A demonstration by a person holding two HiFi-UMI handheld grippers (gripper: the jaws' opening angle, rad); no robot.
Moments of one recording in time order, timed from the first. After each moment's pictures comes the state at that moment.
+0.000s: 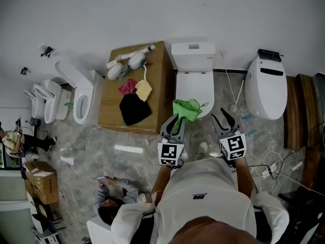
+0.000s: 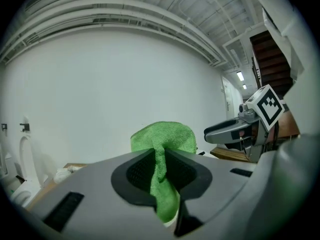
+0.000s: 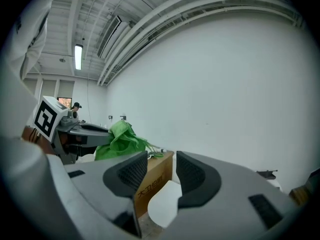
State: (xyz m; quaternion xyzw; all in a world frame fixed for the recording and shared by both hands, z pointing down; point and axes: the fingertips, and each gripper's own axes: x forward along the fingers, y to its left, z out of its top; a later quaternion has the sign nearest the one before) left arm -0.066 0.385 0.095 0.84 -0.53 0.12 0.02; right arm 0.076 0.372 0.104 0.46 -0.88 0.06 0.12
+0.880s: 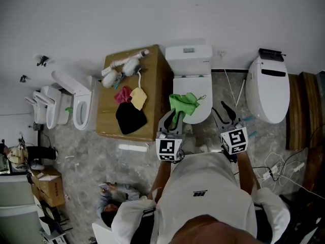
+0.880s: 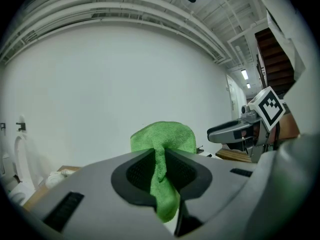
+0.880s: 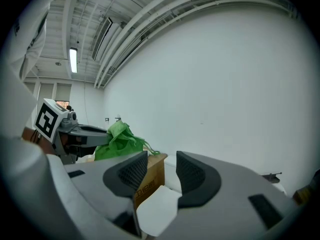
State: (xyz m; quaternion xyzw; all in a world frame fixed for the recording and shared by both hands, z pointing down) left arm -0.033 0.276 0.105 0.83 -0.54 0.12 0.02; right arm 0.120 0.262 0.116 0.46 -0.88 0.07 0.10
